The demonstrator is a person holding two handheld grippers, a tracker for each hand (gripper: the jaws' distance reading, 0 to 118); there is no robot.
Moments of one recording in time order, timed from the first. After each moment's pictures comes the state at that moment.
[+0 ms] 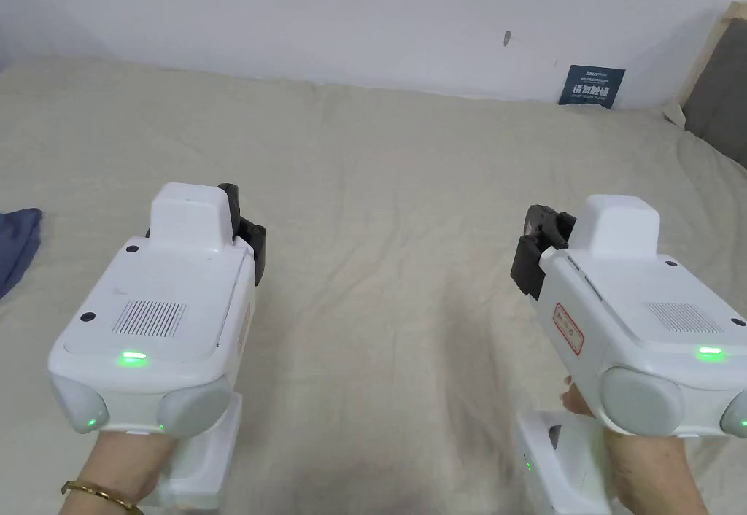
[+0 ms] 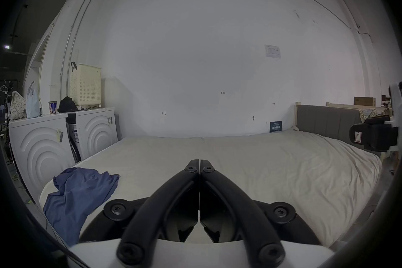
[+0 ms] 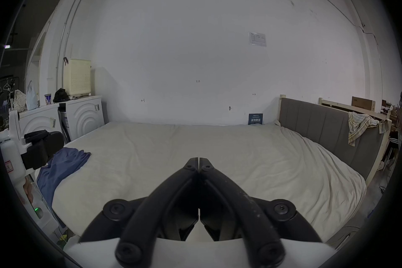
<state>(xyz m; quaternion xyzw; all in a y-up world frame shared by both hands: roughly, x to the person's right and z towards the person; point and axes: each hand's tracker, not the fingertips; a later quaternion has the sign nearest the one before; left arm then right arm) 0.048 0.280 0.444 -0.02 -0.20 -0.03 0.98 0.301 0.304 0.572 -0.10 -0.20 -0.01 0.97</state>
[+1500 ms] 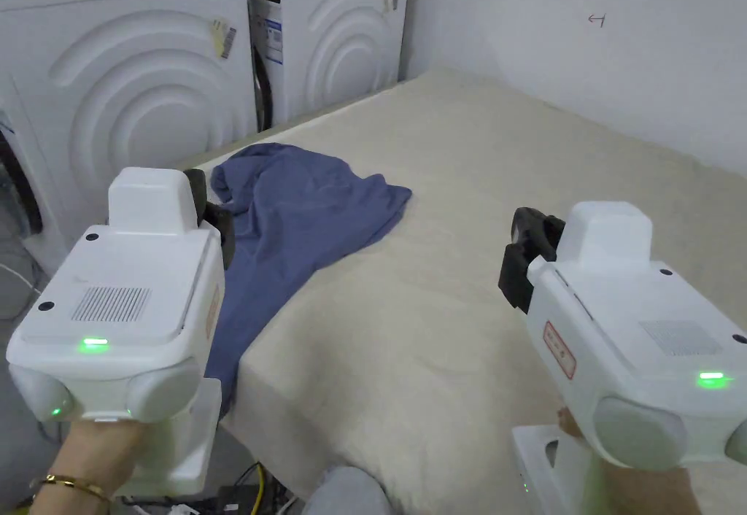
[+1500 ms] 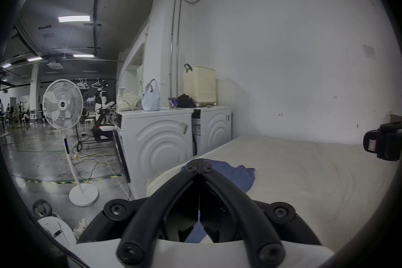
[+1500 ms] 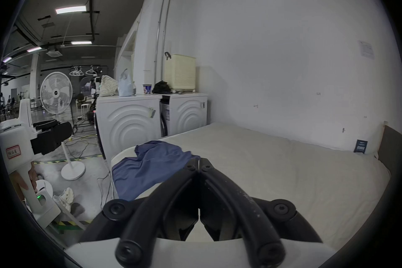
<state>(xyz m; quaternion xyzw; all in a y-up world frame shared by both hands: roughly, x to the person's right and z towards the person) -0.206 0.294 0.501 -0.02 0.19 -0.01 0.98 0.079 0.316 0.440 -0.09 0.18 0.04 0.98</state>
